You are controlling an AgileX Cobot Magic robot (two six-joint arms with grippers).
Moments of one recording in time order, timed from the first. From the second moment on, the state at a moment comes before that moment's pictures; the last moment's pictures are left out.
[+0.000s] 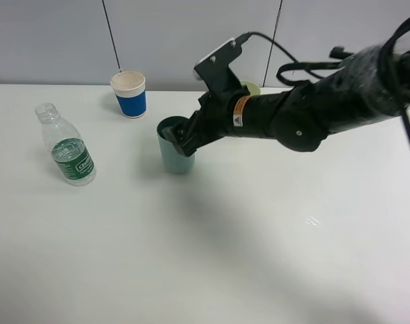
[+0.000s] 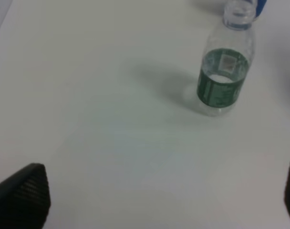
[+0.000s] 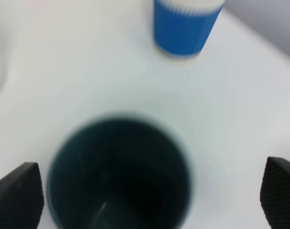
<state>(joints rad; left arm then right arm) 0.01 -0.01 -0.50 0.01 1.05 -0.01 0.67 1.83 -0.91 -0.29 -0.39 0.05</state>
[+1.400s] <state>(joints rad) 0.01 -0.01 -0.50 0.01 1.05 -0.01 -0.05 0.91 -0.92 -0.39 0.37 0.27</state>
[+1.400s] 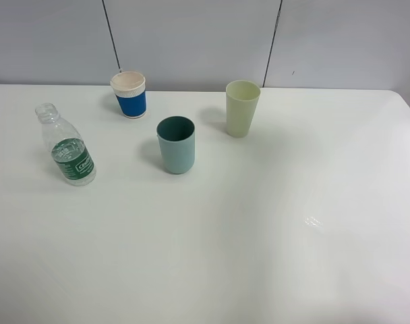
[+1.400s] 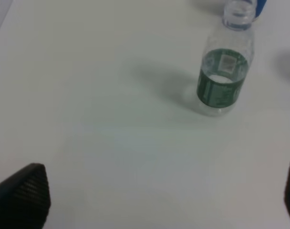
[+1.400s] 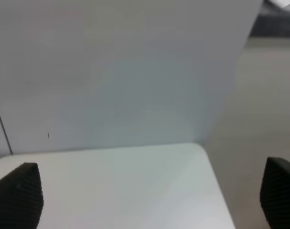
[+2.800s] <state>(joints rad) 0.01 -0.01 -0.50 0.01 1.05 -0.01 -0.05 -0.01 -0.69 -0.07 1.12 0.02</state>
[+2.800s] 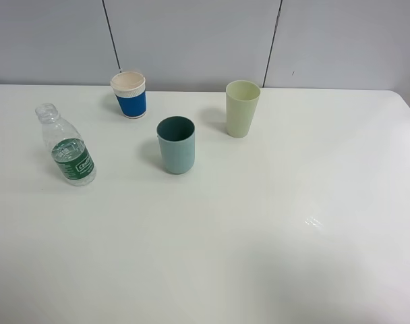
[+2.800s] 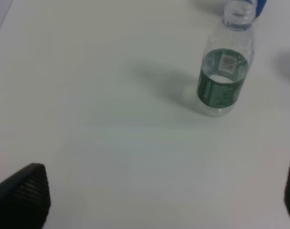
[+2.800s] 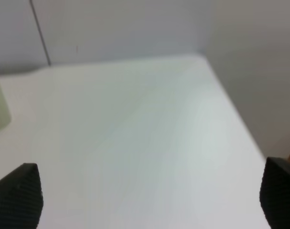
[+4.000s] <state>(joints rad) 0.01 -0.01 -0.50 0.01 1.05 -0.01 -0.05 0.00 -0.50 -0.02 1.07 -0.01</state>
